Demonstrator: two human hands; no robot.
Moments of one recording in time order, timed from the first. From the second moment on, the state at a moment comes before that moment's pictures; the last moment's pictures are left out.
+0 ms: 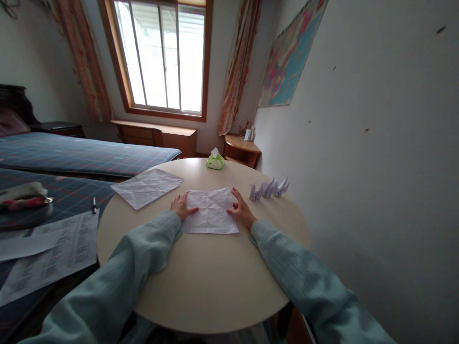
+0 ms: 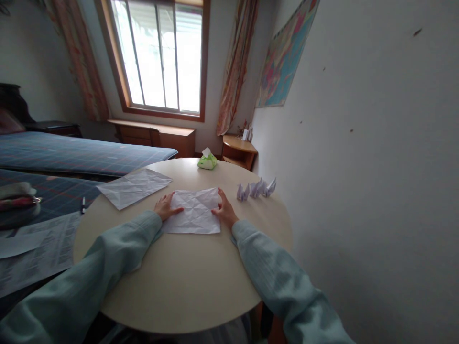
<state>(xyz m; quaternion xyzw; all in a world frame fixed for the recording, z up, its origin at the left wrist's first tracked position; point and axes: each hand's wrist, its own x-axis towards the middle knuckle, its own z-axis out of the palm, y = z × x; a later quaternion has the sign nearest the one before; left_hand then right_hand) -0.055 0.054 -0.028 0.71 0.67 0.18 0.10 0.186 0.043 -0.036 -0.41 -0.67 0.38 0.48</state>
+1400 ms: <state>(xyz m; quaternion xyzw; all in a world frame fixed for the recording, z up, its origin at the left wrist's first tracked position) -0.061 0.058 -0.032 0.62 0.44 0.40 0.51 0.203 0.058 -0.034 -0.48 -0.51 0.49 0.52</state>
